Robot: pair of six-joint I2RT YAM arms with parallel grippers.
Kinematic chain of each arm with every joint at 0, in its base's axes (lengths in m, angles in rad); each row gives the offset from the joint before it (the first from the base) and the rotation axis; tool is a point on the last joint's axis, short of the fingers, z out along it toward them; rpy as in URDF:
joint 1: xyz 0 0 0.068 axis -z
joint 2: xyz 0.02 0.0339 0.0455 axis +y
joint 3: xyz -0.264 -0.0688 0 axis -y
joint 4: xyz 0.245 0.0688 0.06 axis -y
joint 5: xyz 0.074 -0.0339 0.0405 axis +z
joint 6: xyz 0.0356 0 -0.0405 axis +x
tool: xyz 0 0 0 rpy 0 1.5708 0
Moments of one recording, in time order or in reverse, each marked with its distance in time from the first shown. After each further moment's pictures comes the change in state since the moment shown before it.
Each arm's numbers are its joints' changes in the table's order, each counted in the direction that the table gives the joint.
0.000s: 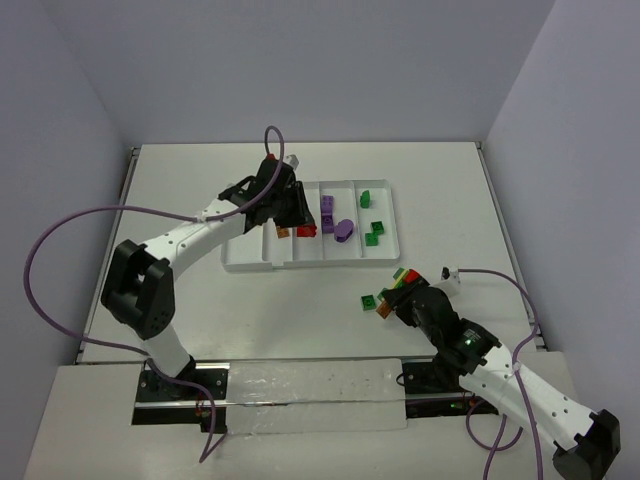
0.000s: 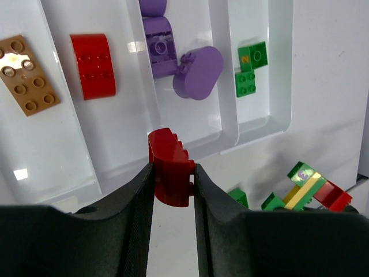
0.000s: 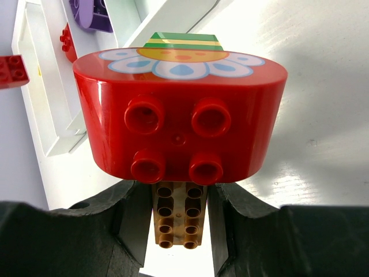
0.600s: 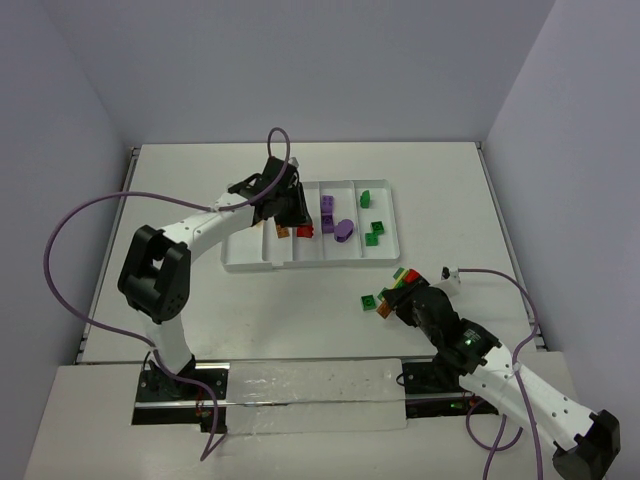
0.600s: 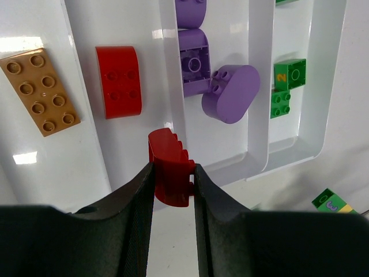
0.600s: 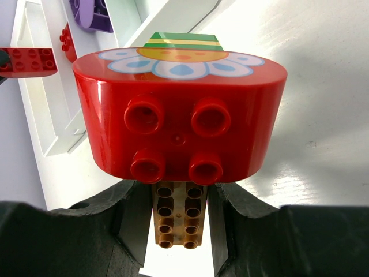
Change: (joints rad) left arm -0.030 0.133 0.058 -0.007 0.012 0.005; right arm 0.002 -0.002 0.000 0.000 0.000 -0.010
